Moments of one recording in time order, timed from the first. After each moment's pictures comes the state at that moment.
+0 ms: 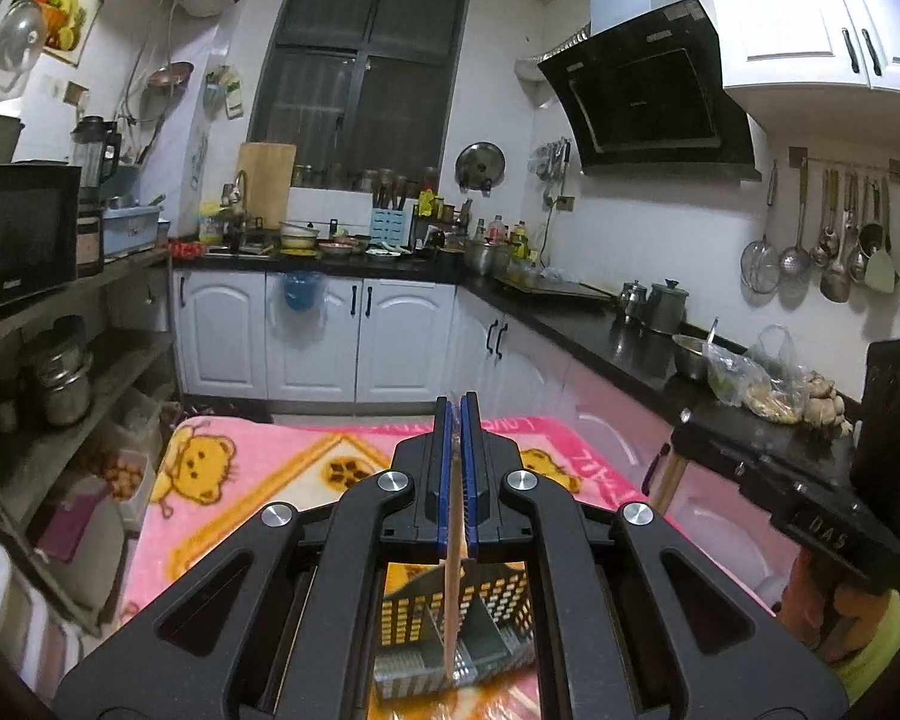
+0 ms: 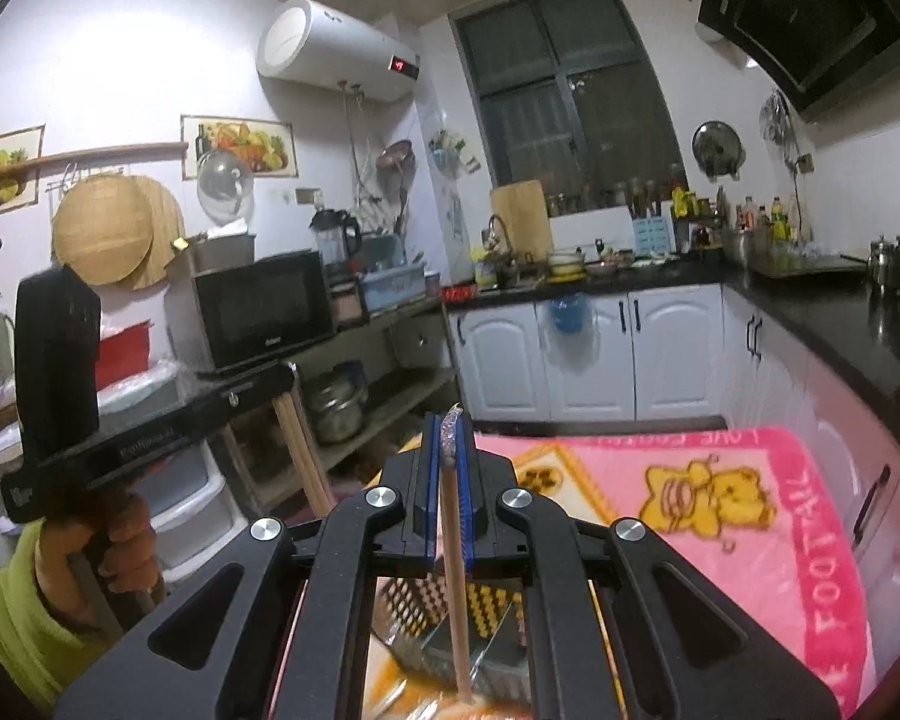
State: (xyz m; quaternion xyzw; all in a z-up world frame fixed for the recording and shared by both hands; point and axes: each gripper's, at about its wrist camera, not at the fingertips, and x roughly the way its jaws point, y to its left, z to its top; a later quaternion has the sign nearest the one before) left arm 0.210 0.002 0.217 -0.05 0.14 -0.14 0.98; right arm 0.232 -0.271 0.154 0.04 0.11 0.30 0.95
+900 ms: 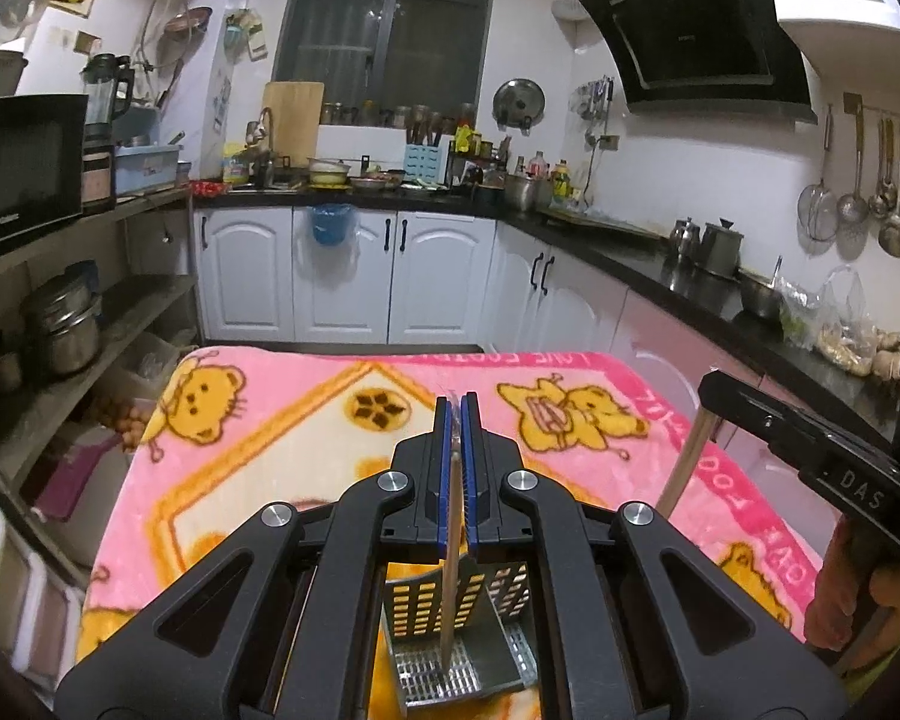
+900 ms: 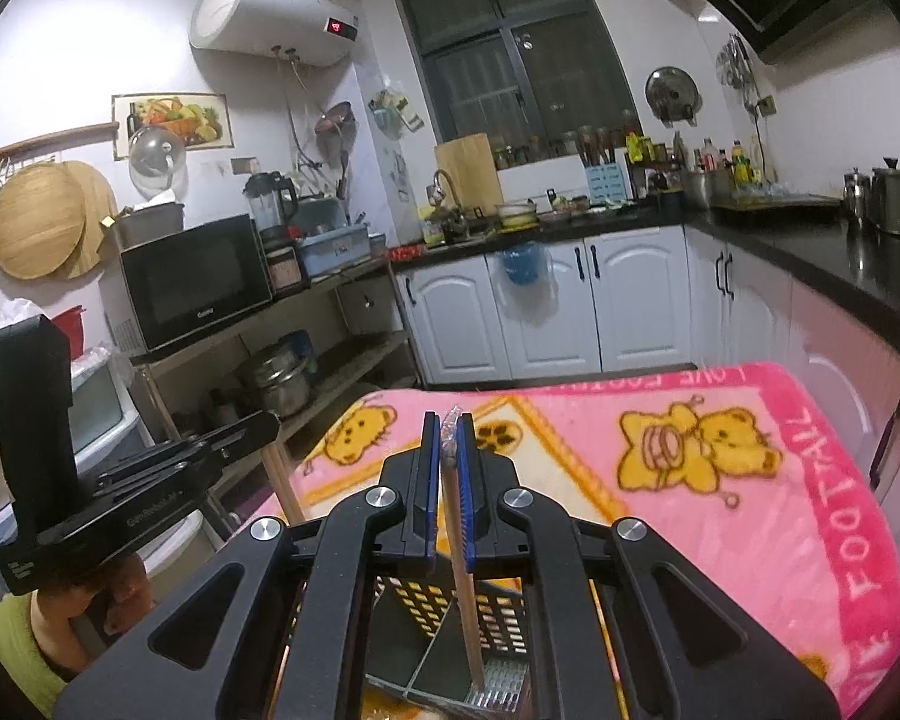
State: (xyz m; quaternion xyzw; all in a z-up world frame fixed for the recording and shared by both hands) left arm 0.279 0.000 0.127 -0.04 0.21 -0.10 0.97; right arm 0.300 -0.257 0.073 0.06 0.17 0.26 0.95
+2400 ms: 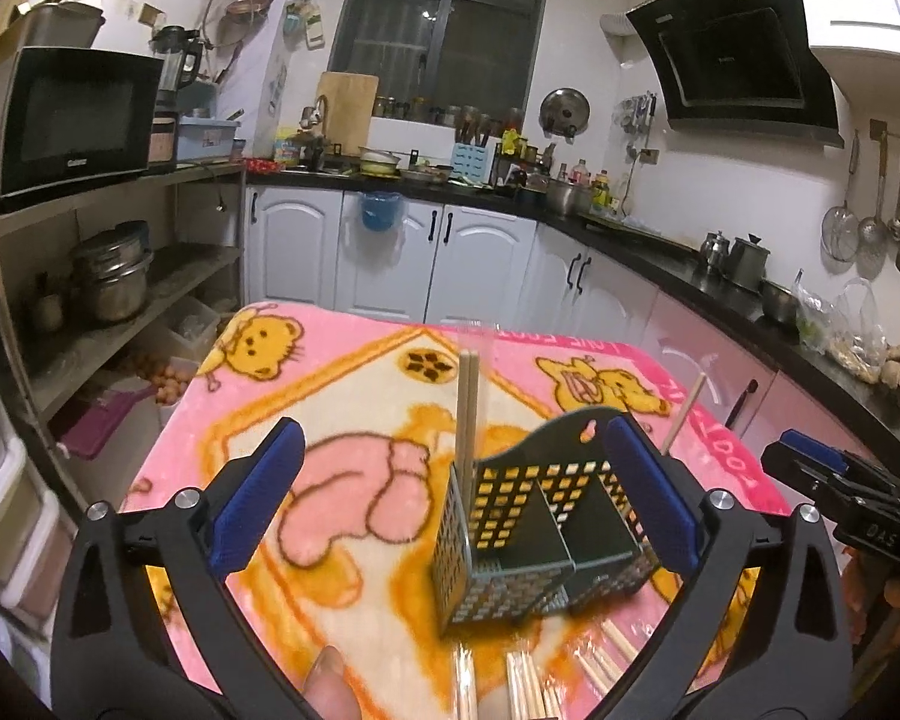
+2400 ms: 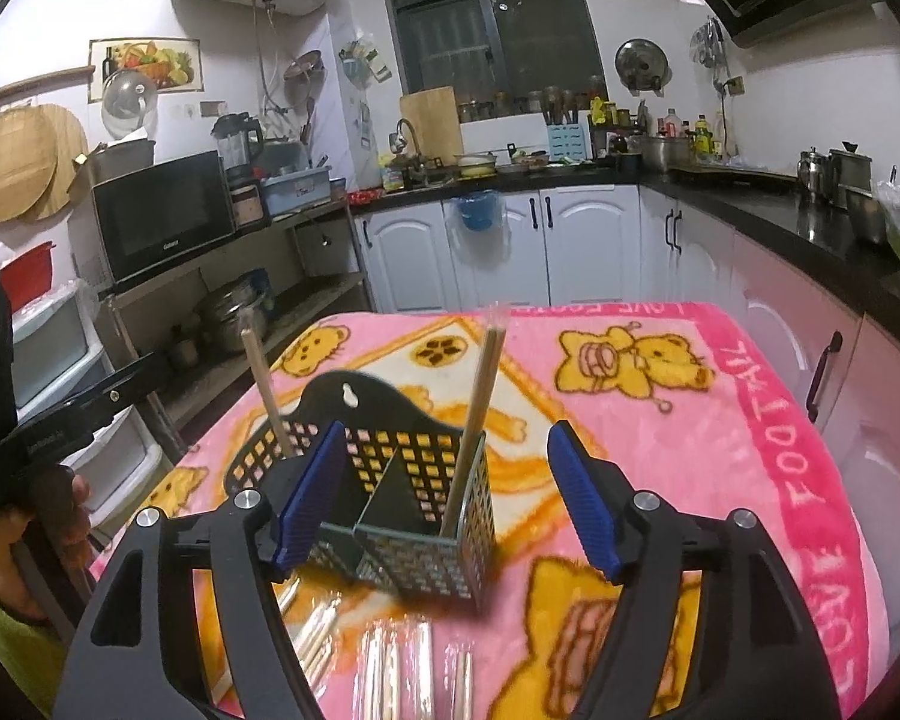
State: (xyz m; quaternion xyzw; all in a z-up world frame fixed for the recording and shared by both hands) left arm 0.212 0.038 0.097 -0.08 0.21 -0.06 0.97; right arm 0.239 -0.281 0.032 0.02 0.23 0.21 0.95
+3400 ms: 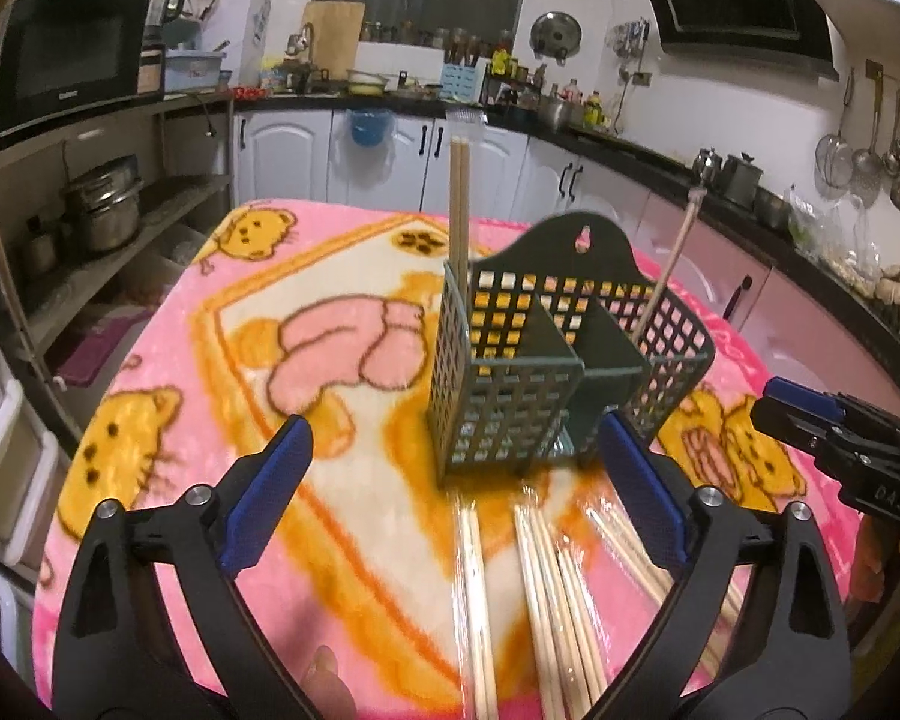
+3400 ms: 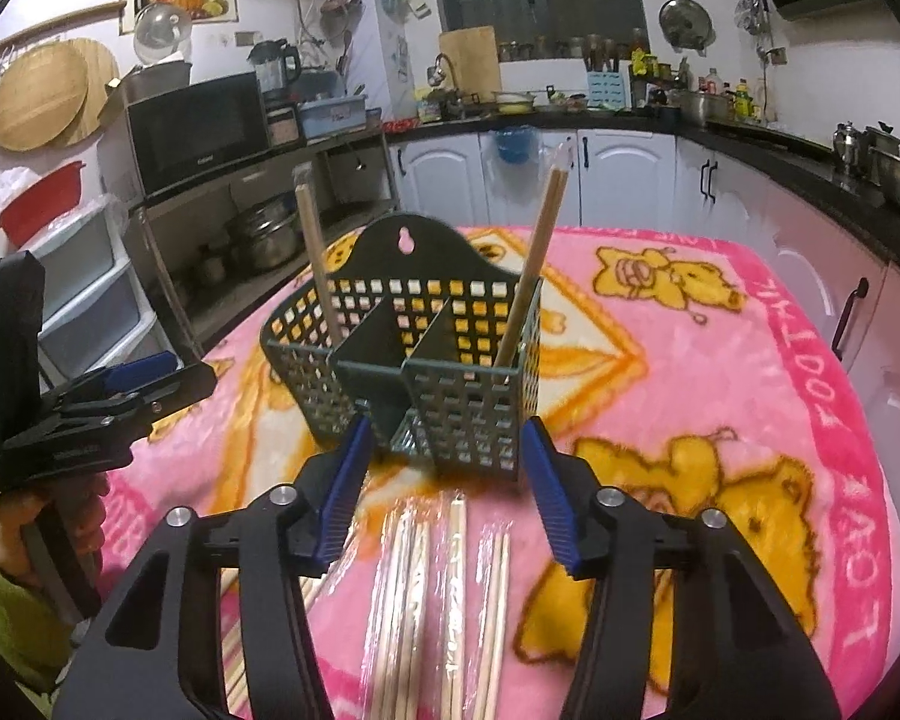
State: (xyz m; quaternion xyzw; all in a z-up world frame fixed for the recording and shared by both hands) left arm 0.176 0.027 0.031 -0.06 0.30 -0.07 0.95; right arm 0.205 -0.265 -0.017 -0.02 0.29 0.25 0.92
